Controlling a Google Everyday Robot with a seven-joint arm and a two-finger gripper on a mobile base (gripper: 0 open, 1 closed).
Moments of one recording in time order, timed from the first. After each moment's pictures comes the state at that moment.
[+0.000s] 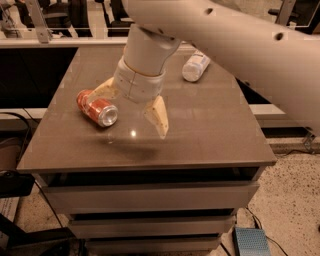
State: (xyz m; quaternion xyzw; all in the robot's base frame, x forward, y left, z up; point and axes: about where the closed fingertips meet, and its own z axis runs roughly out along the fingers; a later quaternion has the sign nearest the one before) arm 0.497 0.066 0.878 -0.97 0.17 0.04 0.17
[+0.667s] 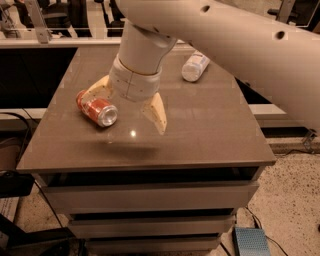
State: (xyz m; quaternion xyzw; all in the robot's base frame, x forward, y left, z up) arm 0.493 0.077 0.884 -0.98 0.12 0.01 0.17
